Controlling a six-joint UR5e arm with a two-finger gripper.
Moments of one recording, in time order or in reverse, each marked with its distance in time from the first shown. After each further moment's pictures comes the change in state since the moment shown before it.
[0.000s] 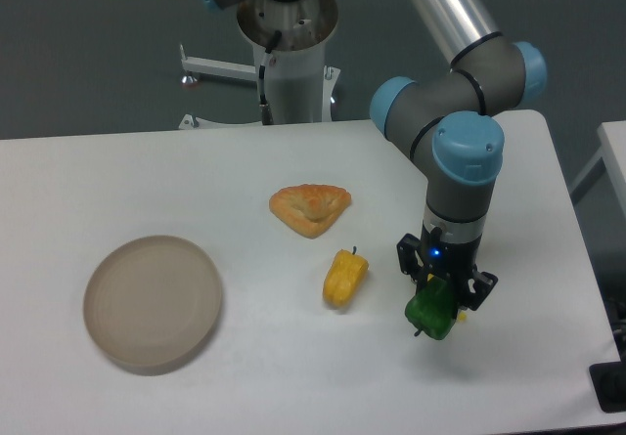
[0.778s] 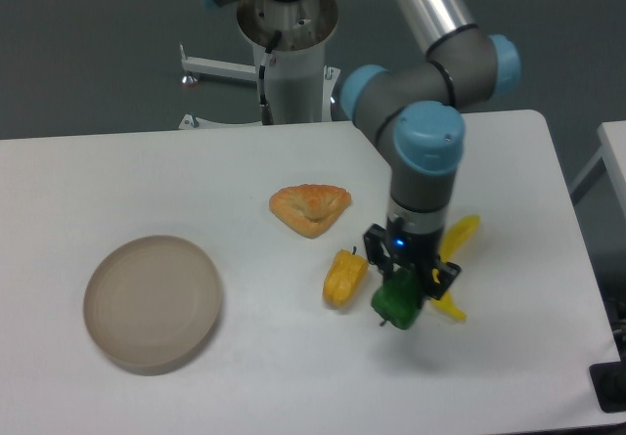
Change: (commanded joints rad) arm -0.112 0.132 -0.172 -0.002 0.000 -0.168
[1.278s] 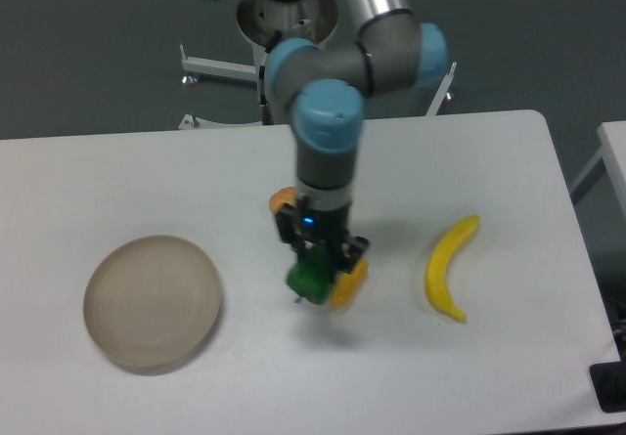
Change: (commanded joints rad) arm -0.175 0.092 -0.115 0.002 -0.003 -0.324
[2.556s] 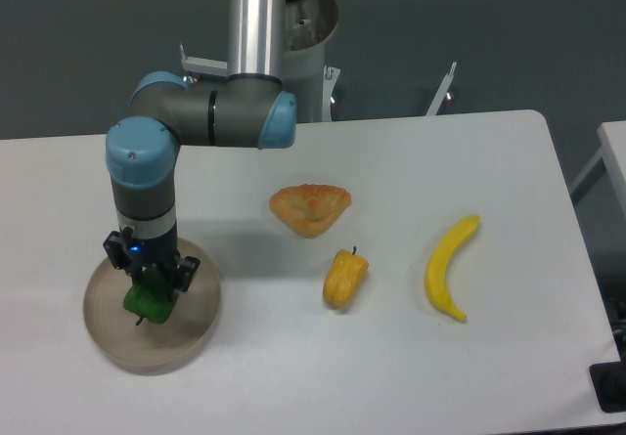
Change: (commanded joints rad) arm -0.262 -0.189 0.067 0.123 -0.025 -0.324
